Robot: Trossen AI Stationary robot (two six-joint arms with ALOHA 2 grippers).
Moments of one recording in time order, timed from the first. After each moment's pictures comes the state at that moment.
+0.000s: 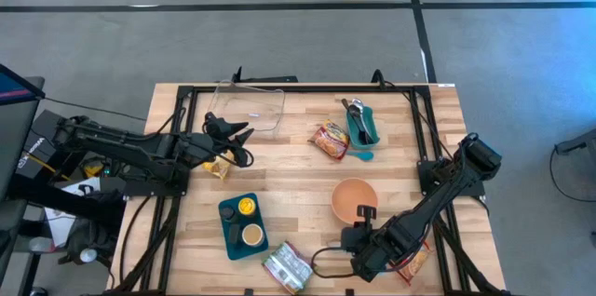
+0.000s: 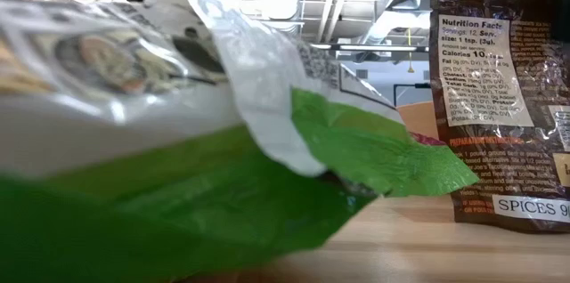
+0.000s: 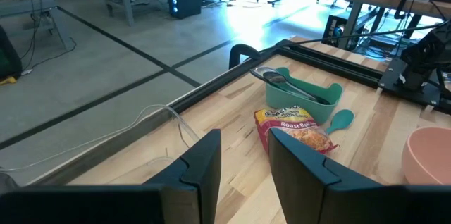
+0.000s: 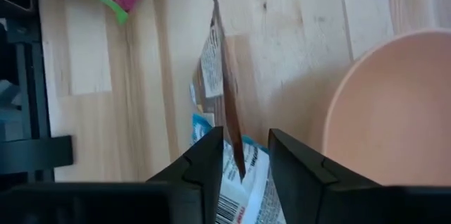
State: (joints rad) left arm -0.14 0.89 0.63 -0.10 -0.83 -0.32; right arm 0.74 1.79 1.35 -0.88 0.35 0.81
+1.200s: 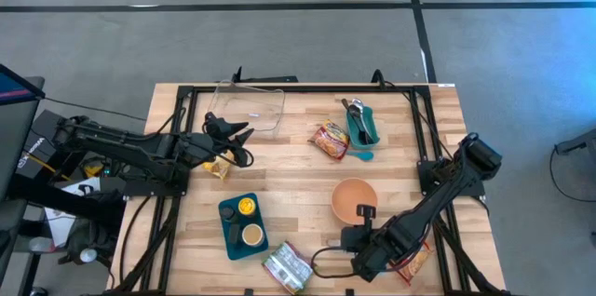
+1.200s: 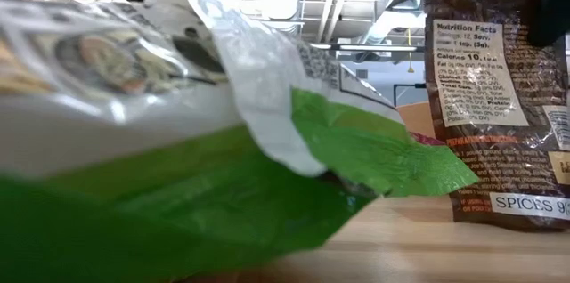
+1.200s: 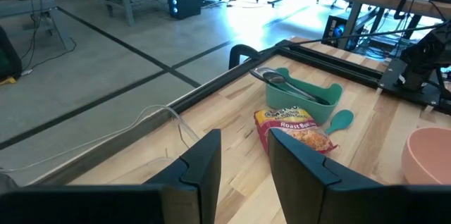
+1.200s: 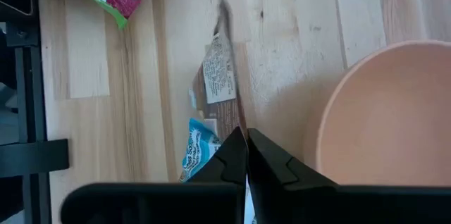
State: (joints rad) left arm -0.14 0.89 0.63 -0.10 -0.83 -0.32; right arm 0.74 1.78 1.35 -0.88 0.37 0.79
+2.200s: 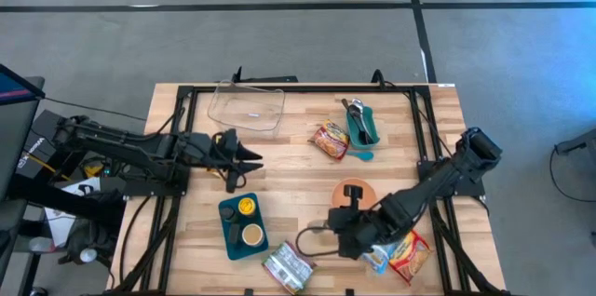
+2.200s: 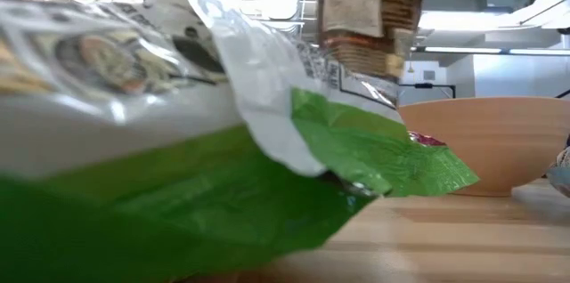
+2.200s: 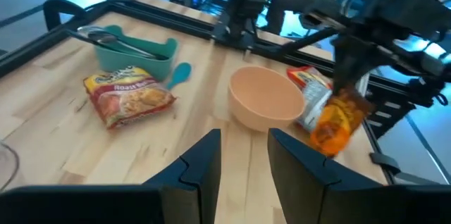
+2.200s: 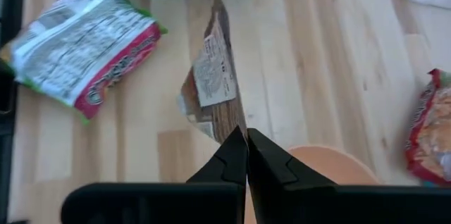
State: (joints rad) left arm -0.16 0.89 0.63 -0.06 -0.22 -0.33; right arm 0.60 1.73 1.45 -0.88 0.47 0.58
